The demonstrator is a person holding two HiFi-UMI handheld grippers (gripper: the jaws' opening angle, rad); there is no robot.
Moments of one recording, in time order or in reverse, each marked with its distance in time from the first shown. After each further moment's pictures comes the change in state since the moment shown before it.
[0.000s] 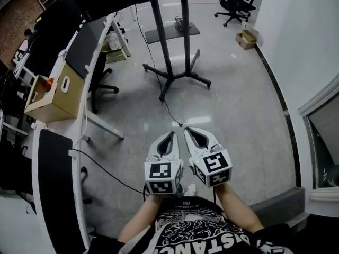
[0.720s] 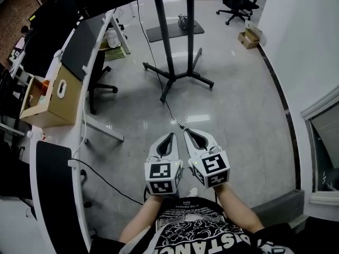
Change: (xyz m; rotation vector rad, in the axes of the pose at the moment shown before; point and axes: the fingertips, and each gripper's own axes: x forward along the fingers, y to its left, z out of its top) left arm 0.049 0.054 -0.002 -0.038 0.022 0.003; right arm 0.070 -0.011 -0.003 -0.008 0.037 -0.011
